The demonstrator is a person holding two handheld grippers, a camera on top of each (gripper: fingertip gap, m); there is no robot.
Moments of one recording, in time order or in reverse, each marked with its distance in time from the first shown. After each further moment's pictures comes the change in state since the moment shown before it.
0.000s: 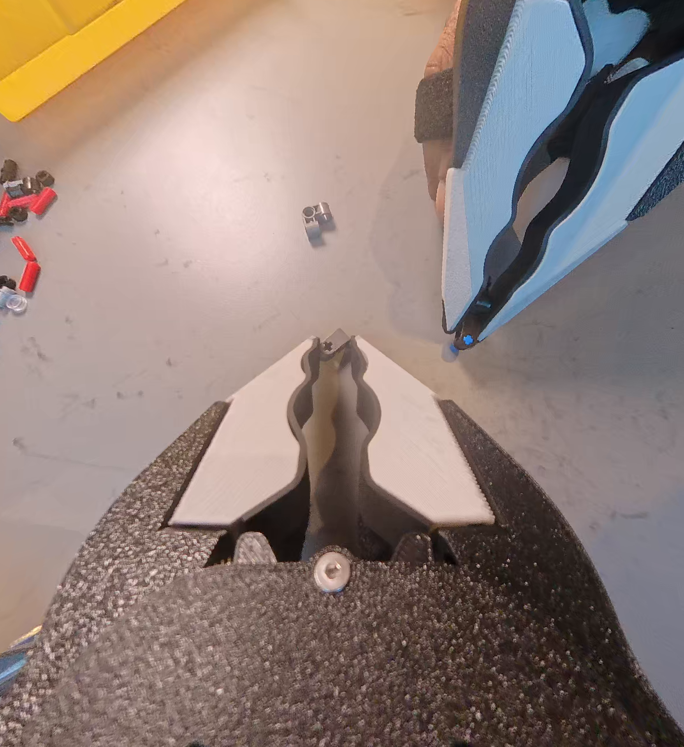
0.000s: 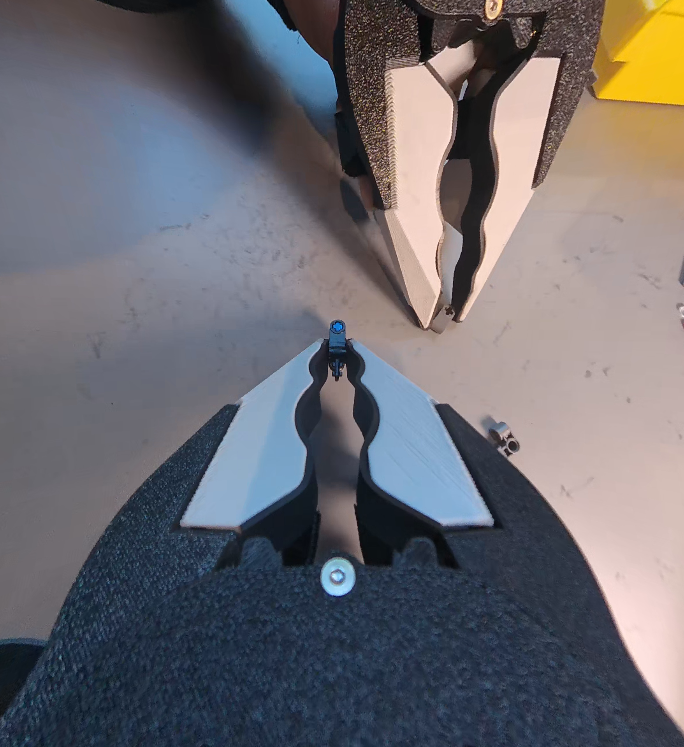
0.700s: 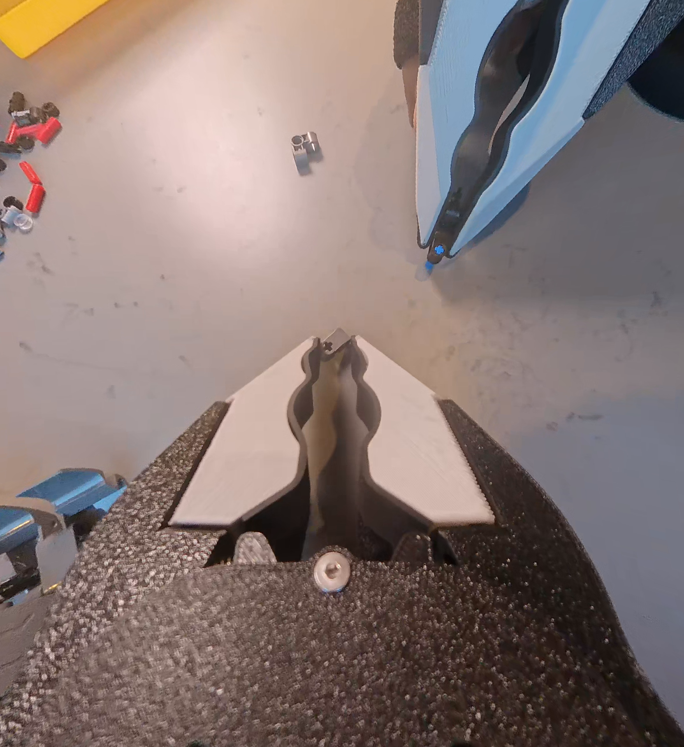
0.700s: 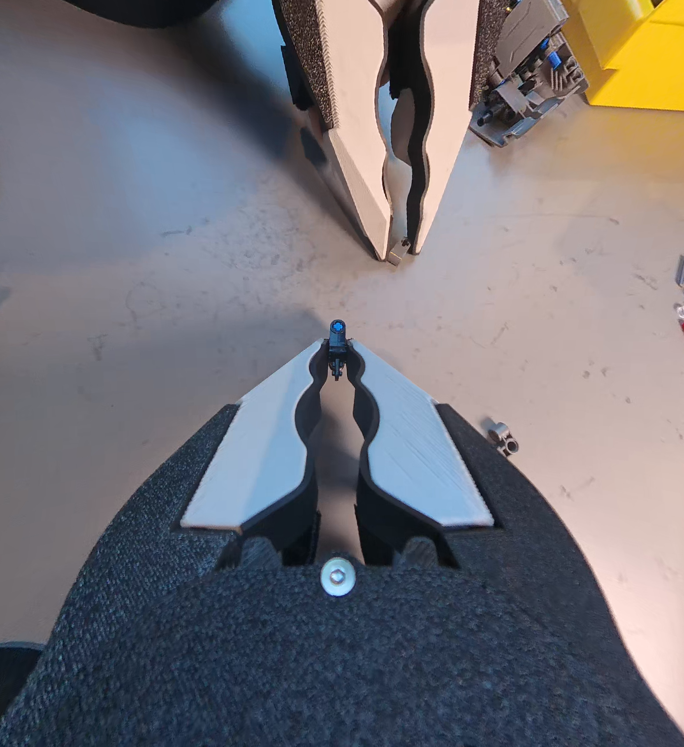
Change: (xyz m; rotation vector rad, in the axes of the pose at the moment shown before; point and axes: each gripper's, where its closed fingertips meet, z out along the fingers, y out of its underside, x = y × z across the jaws) left arm 0.010 0.030 -0.032 -0.014 -0.023 -0.011; right arm 0.001 -0.001 -0.001 0.022 0.000 0.009
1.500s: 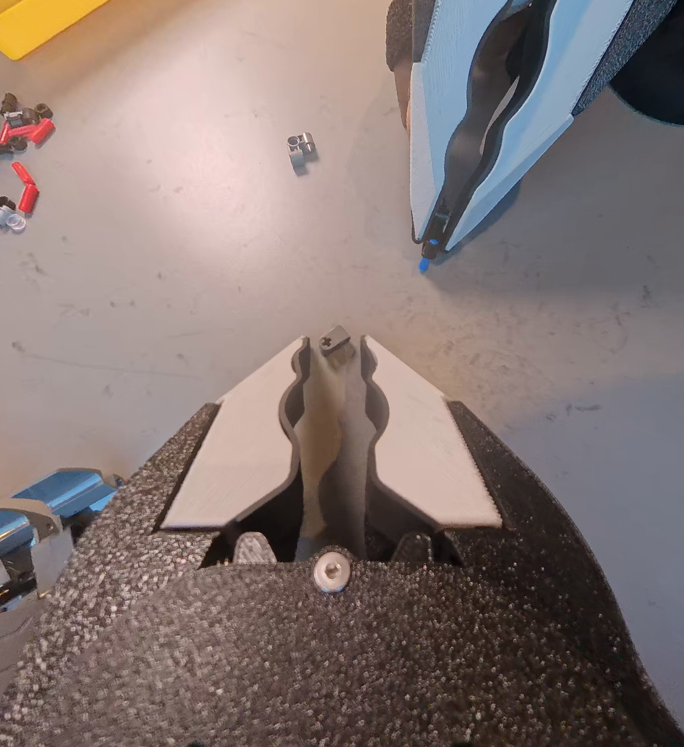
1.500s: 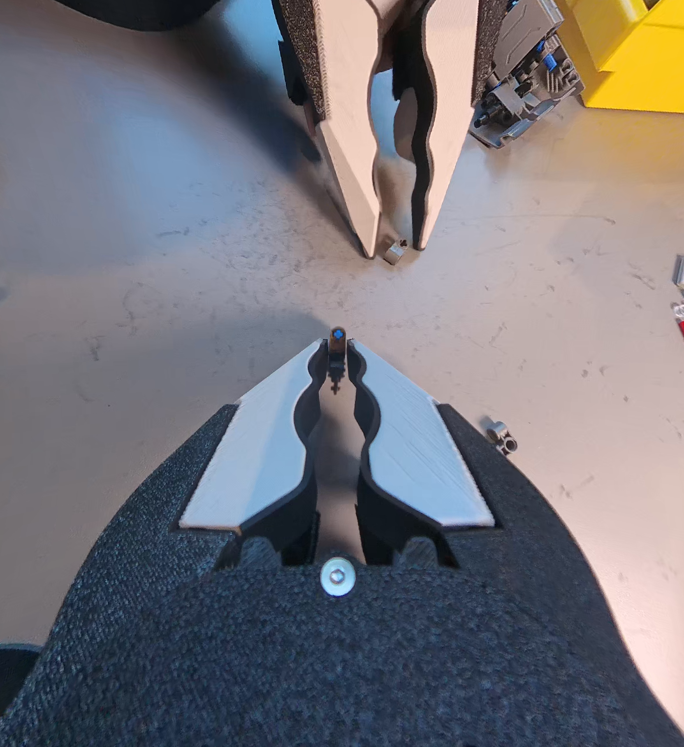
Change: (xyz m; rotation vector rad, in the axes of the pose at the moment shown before) left arm 0.000 0.001 -0.002 0.015 0.024 0.002; right arm 0.001 0.000 0.000 0.008 0.004 0.002
